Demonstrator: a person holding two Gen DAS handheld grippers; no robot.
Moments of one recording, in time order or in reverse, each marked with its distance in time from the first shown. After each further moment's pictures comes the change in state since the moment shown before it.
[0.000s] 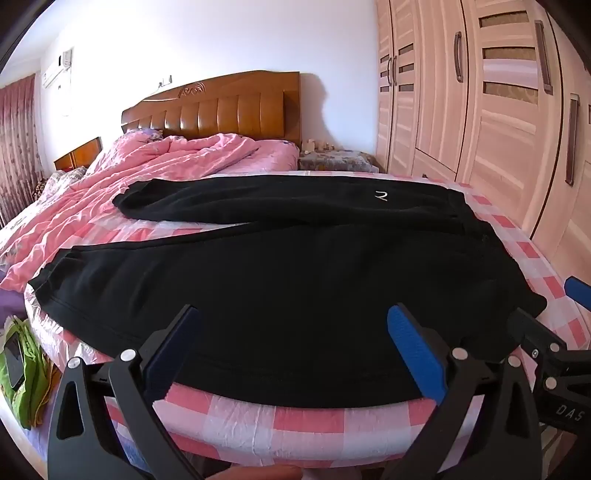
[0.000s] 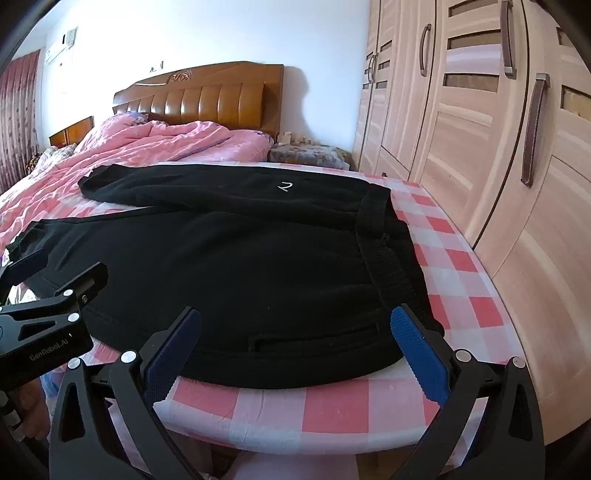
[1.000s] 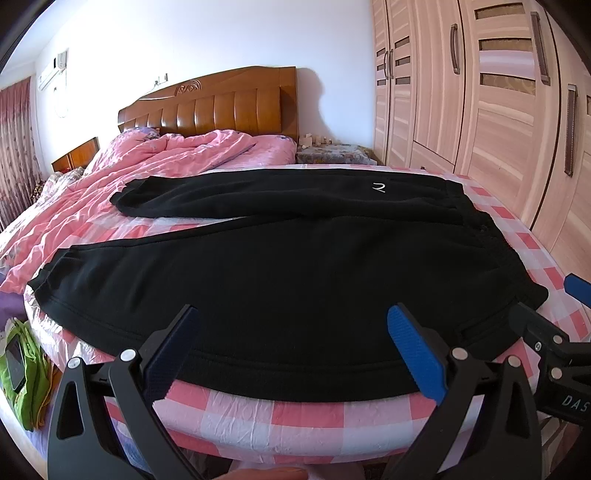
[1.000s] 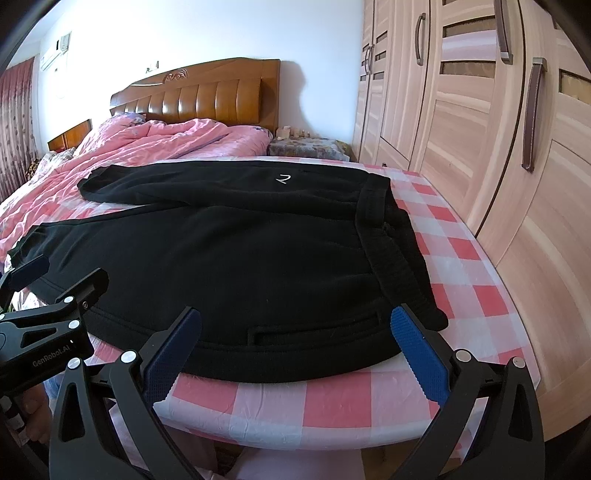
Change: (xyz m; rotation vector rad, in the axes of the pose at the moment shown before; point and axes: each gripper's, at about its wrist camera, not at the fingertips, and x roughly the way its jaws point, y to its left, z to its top) left arm 0.003 -0.002 -0.010 0.017 0.012 0.001; right arm 0.004 -0.003 -0.007 0.026 0.019 0.016
